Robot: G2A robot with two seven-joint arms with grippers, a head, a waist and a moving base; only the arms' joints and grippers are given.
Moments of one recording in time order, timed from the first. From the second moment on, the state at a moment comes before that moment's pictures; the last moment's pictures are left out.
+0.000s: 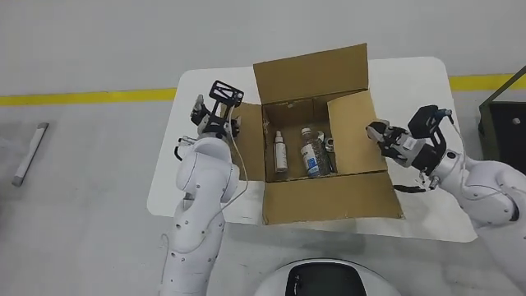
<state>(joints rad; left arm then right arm) 0.94 -1.47 -1.27 -1.74 1.98 -0.16 -0.87 -1.30 -0.98 1.48 -1.73 -0.70 -0.55 0.26</state>
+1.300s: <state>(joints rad) 0.83 -1.55 -1.04 -1.63 0.92 -0.11 -1.00 -1.46 -1.00 1.55 -1.69 -0.73 -0.45 0.16</state>
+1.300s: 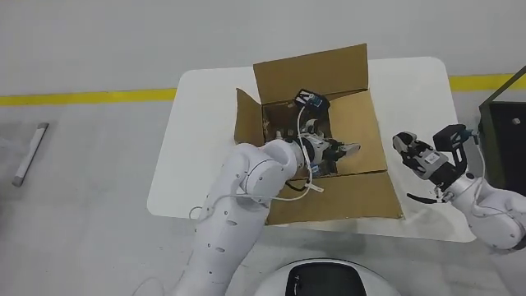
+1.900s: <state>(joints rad) 0.77 -1.58 -1.01 -1.33 0.64 0.03 -0.94 -1.45 -1.01 1.54 -1.66 -0.73 -0.47 0.16</state>
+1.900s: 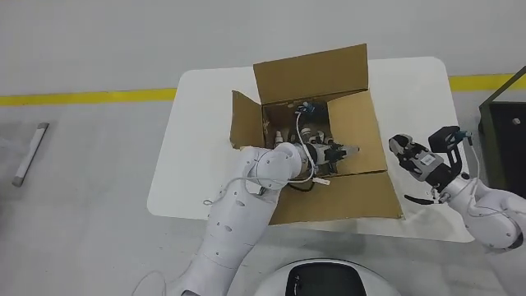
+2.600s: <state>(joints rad) 0.71 -1.59 -1.05 -1.22 0.33 -0.01 -0.95 -1.40 -1.02 1.51 -1.63 -0.70 -0.50 0.19</state>
